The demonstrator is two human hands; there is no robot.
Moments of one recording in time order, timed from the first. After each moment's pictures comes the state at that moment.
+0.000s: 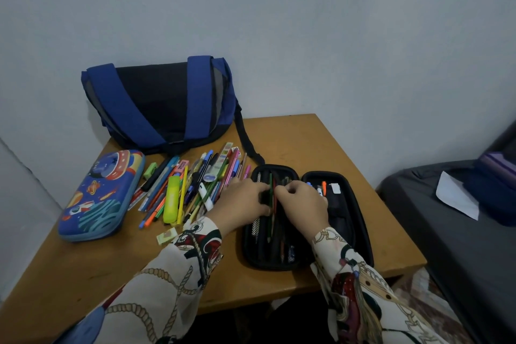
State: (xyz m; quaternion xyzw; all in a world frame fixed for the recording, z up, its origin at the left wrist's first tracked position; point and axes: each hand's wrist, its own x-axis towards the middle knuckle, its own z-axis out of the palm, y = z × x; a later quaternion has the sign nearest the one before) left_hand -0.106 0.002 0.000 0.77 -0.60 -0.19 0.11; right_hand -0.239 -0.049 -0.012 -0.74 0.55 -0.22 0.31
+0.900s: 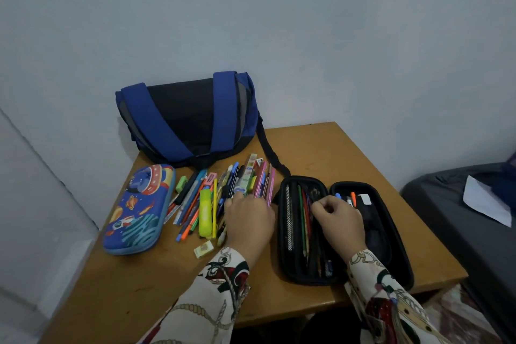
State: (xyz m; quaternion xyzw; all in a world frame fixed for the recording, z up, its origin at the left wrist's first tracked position) left_hand -0.094 0.038 0.001 0.84 -0.52 0.02 0.14; right_hand -0.245 -0.037 -0.020 -0.71 0.54 -0.31 0.32
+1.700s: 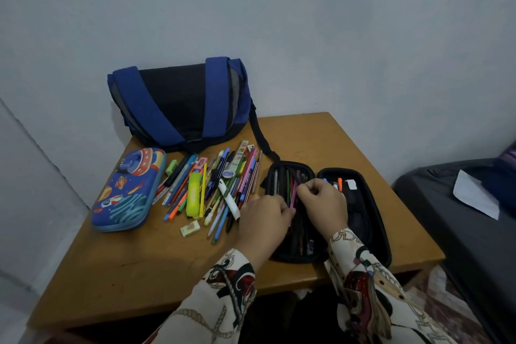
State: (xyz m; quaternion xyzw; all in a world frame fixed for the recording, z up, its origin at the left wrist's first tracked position) left_hand -0.147 0.050 -0.004 0.80 -0.53 -0.12 0.24; right_hand -0.247 -0.038 -0.023 -0.71 0.53 -0.33 0.32
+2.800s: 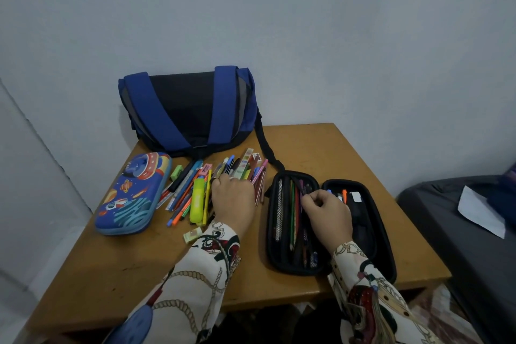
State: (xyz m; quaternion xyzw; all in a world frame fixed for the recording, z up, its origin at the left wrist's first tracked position) left_hand -0.087 0.028 0.005 0.87 -0.49 0.09 0.04; right_hand -0.247 -0.043 -0.030 -0.71 0.53 -0.32 0.35
